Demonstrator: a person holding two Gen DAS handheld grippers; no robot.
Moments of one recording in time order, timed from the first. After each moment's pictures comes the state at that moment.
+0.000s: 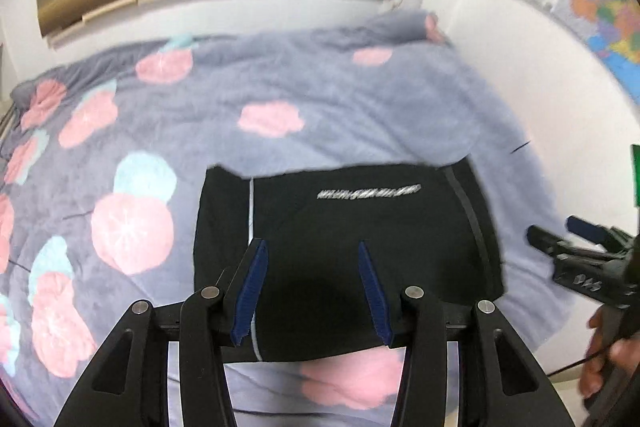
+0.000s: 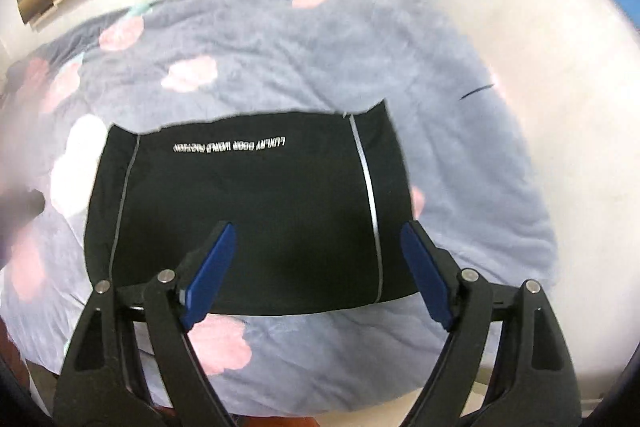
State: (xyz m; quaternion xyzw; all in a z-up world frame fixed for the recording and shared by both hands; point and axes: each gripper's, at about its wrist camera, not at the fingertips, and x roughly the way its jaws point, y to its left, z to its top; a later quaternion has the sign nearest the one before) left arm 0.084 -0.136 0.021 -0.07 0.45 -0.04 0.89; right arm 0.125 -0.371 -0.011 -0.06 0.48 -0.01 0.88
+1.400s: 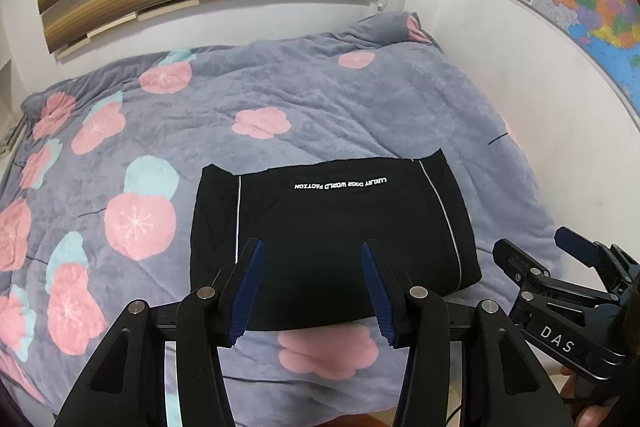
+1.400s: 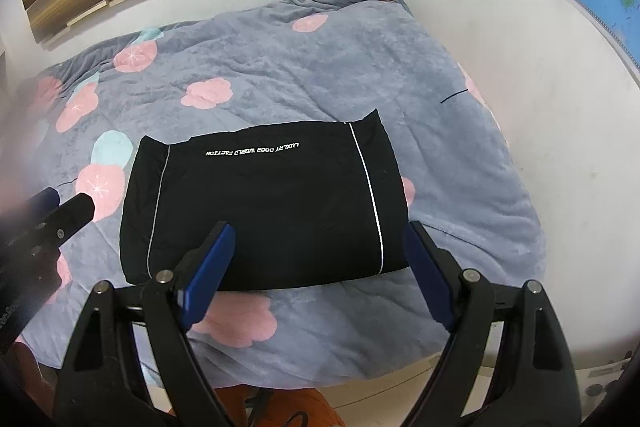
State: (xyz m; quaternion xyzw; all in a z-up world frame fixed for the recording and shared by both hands) left arm 0.035 -0.197 0.049 -0.05 0.45 -0.03 0.89; right arm 0.063 -0.358 0.022 -0.03 0.47 -0.01 0.88
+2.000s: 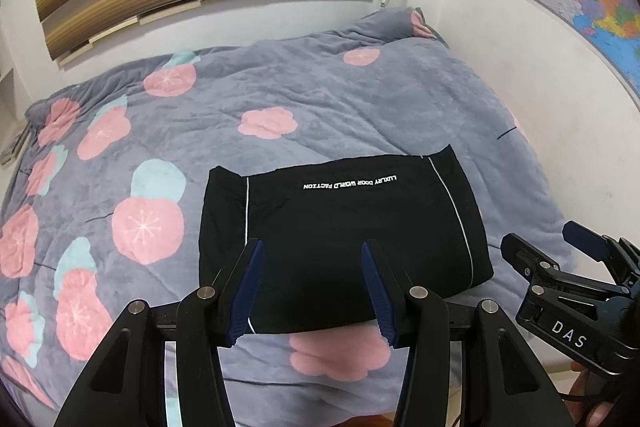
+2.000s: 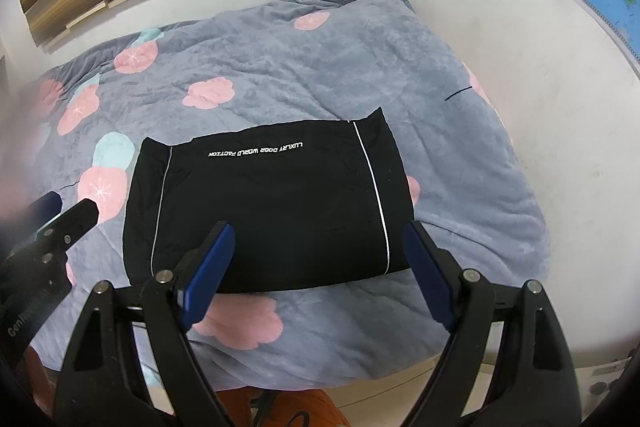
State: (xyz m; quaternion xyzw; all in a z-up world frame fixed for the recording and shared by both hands) left arm 0.041 -0.193 0.046 -0.03 0.46 -0.02 0.89; right arm 0.069 -0.356 0.023 -0.03 0.47 0.00 0.88
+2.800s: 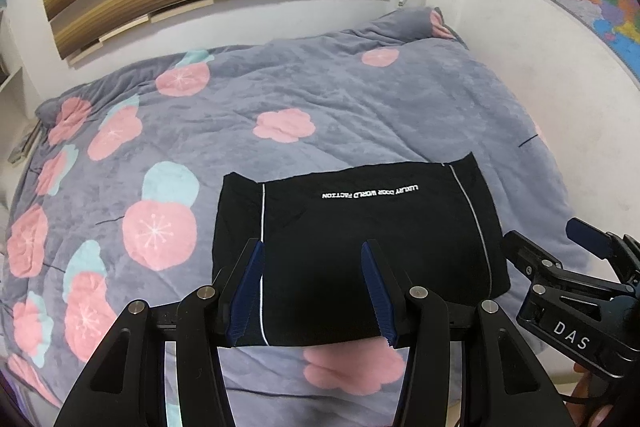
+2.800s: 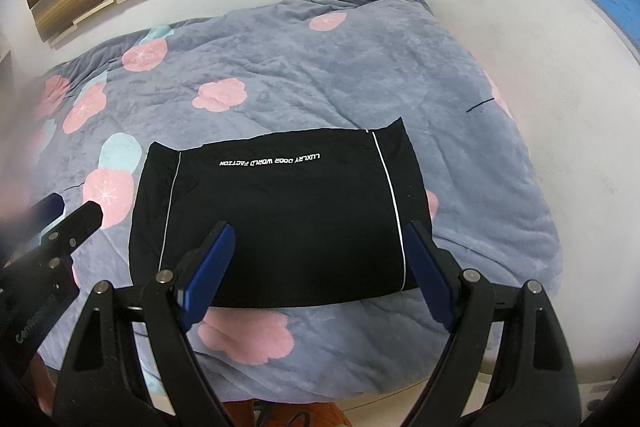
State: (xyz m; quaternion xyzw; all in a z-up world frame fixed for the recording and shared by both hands) left arm 0.069 -0.181 0.040 -0.03 0.46 0.01 0.89; right arm 0.103 -0.341 0.017 -0.03 0.48 0.02 0.88
